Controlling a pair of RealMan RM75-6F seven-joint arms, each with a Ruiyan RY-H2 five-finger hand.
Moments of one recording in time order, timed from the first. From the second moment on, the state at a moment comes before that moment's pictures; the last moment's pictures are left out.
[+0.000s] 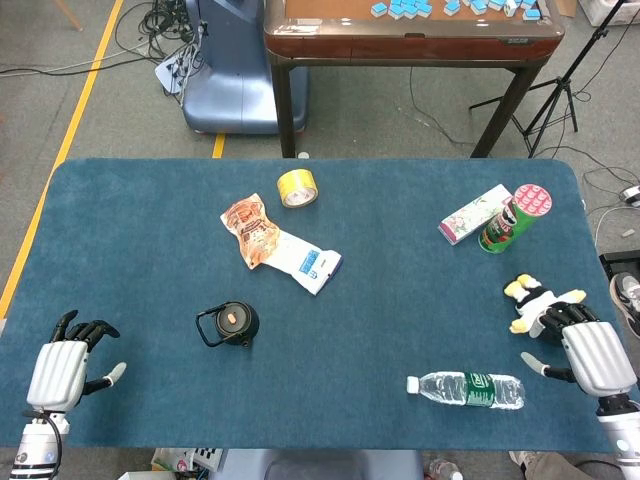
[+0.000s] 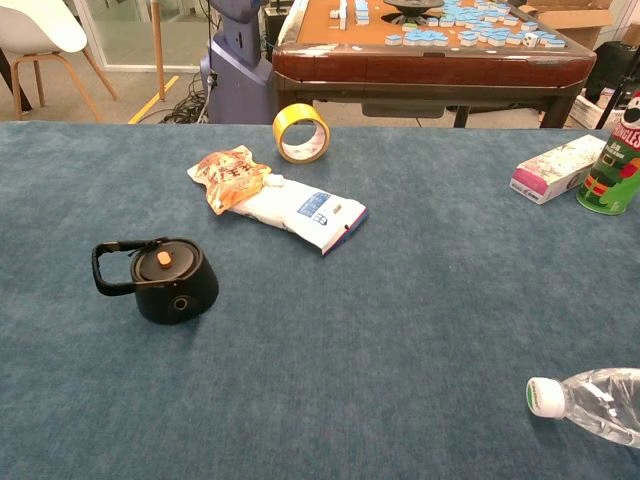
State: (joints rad) left arm -0.10 -1.27 -0.05 -1.67 1.50 1.51 0.17; right arm 0.11 -1.07 0.01 -1.55 -1.60 1.47 0.09
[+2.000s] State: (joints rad) left arm -0.57 -1.23 -0.05 -1.53 1.48 0.89 0.14; right arm 0.12 -0.98 0.06 -1.67 -1.52 1.46 0.00
